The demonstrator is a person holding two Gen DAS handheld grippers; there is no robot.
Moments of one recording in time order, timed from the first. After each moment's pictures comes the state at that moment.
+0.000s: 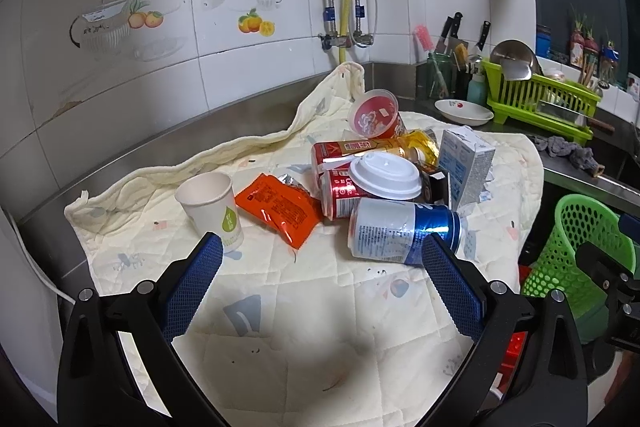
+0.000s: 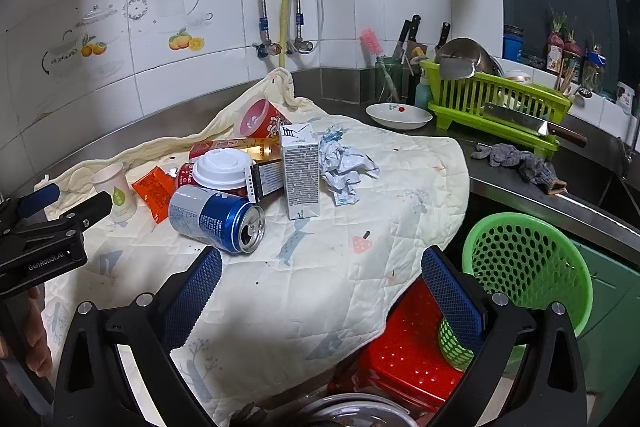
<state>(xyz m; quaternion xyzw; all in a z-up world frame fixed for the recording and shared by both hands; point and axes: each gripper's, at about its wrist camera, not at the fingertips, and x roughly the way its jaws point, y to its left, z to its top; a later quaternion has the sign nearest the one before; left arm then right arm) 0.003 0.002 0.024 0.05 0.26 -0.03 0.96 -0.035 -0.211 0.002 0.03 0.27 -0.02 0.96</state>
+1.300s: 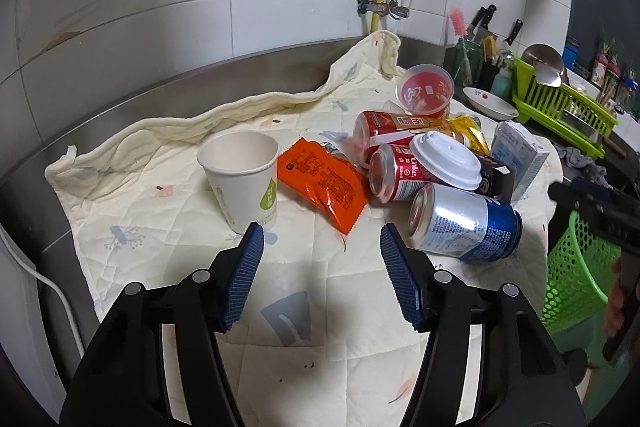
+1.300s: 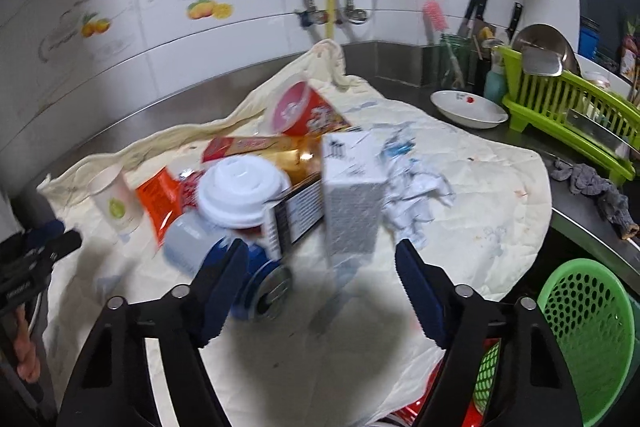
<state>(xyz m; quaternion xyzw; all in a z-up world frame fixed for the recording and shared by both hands) 0.054 0.070 -0.003 -0.02 0.33 -0.03 0.94 0.096 -0.205 -0.007 0.02 0.33 0.07 0.94</state>
